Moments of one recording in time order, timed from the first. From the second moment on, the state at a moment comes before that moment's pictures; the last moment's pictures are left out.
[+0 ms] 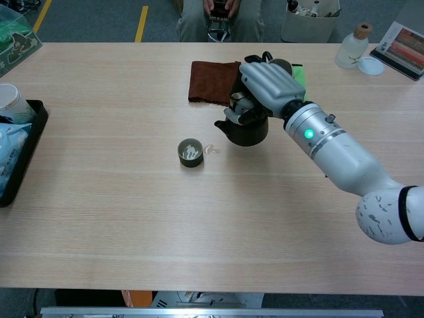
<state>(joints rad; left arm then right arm) -0.12 -1.10 -0.03 -1.82 1.55 1.48 0.10 0.77 -1.73 0.14 -1.49 -1.10 1.14 -0.31</state>
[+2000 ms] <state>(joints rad) -0.12 -1.15 0.00 -1.79 1.53 1.44 0.11 0.56 -1.68 0.11 -1.33 -1.22 1.04 -0.12</state>
